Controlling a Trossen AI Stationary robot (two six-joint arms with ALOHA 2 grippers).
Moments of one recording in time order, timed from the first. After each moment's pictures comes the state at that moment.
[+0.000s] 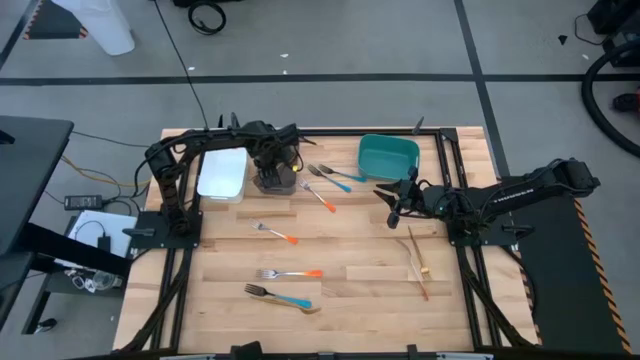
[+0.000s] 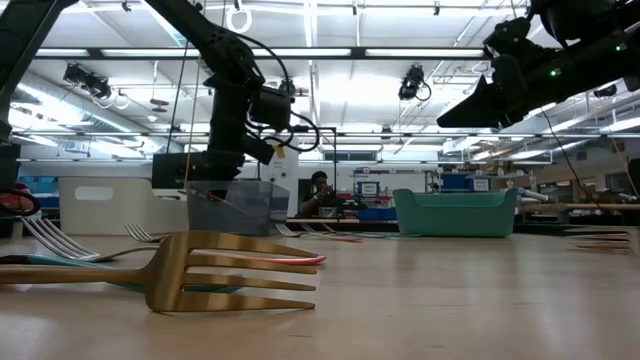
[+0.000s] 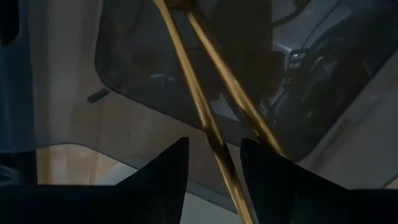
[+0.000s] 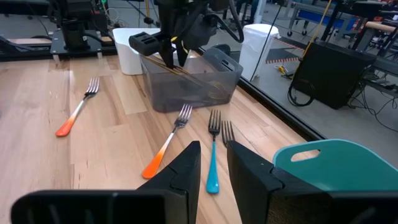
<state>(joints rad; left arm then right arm) 0.55 1.86 1.30 -0.97 -0.21 0.24 0.08 0.90 0.26 0.37 0.56 0.04</state>
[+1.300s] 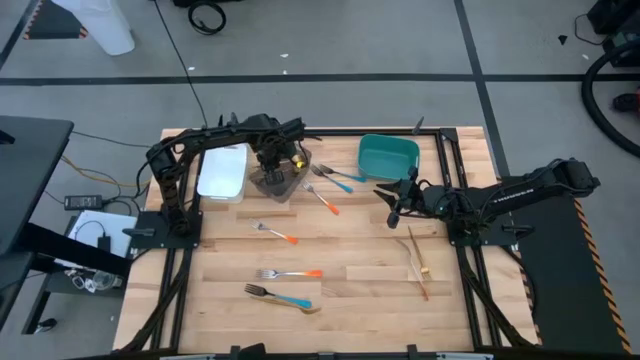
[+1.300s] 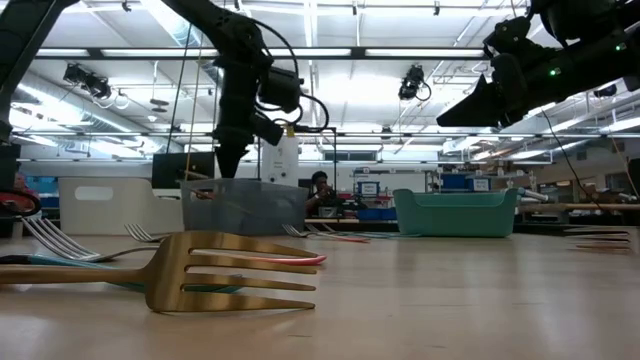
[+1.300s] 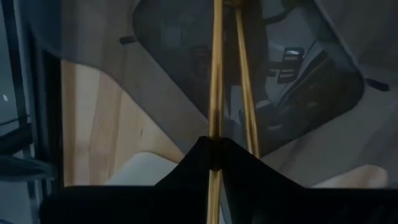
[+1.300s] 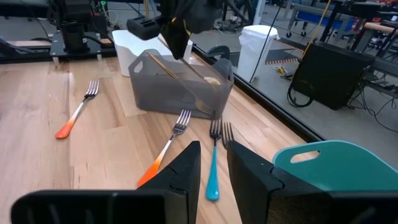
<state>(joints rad) 0.52 1.87 1.46 -1.12 -0.22 0.22 0.08 0.90 0.26 0.37 0.56 0.04</state>
